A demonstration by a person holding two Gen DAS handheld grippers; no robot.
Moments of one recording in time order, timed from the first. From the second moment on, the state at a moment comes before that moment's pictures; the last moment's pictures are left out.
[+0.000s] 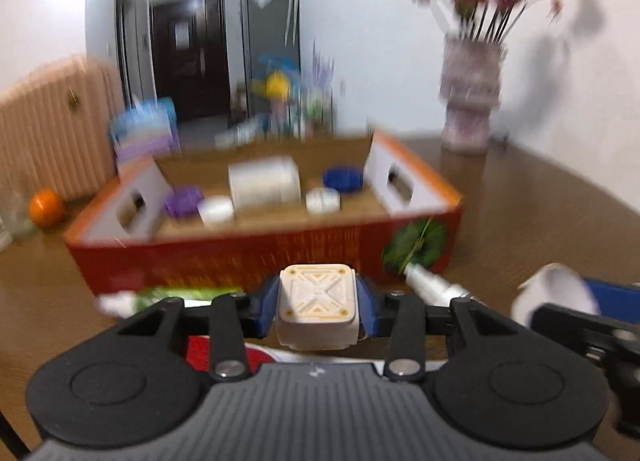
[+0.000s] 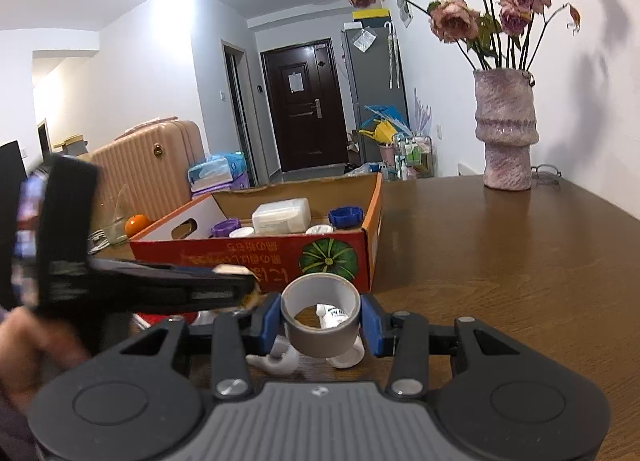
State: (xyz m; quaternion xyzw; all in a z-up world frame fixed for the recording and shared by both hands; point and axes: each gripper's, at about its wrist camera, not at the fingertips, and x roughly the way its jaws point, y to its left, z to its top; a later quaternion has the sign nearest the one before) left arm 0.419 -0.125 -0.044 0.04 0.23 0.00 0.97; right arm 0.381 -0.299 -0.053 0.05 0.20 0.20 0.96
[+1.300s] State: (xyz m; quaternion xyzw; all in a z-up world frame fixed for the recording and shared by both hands) left arm 0.133 -0.014 -0.007 0.01 0.09 0.05 0.99; right arm 0.164 -0.210 -0.028 0.01 0.10 0.19 0.98
